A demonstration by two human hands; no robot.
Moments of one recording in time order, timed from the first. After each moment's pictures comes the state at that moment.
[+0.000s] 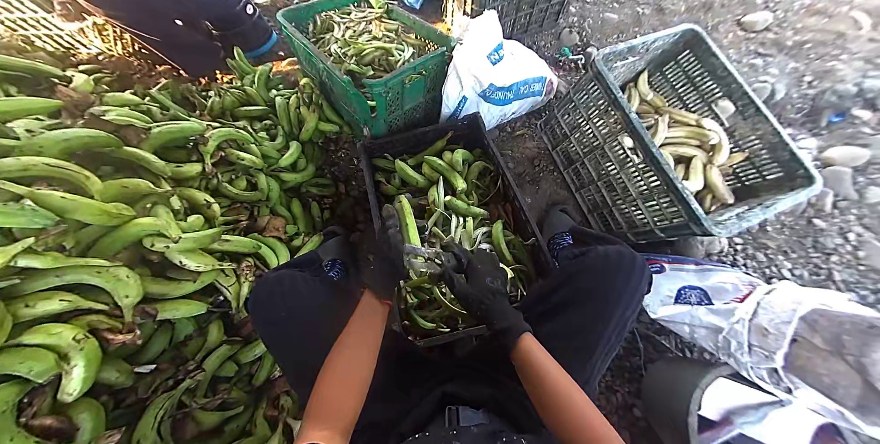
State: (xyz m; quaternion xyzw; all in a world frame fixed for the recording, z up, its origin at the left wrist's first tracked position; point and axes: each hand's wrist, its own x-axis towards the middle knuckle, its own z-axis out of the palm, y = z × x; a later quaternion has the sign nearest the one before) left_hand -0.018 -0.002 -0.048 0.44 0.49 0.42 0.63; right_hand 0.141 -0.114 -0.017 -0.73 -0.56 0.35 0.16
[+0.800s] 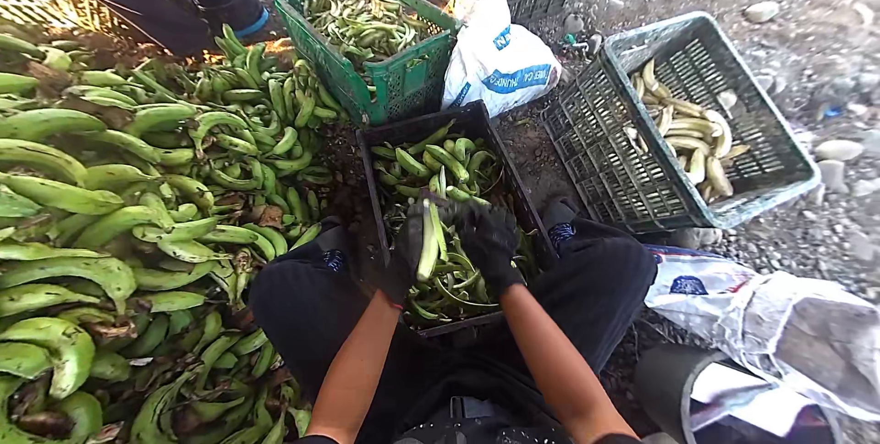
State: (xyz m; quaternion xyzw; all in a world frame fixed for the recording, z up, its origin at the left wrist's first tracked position) left_hand -0.003 -0.026 -0.022 0.46 0.46 0.36 0.67; right_hand 0.145 -0.065 -0.018 -0.82 -0.48 0.23 0.19
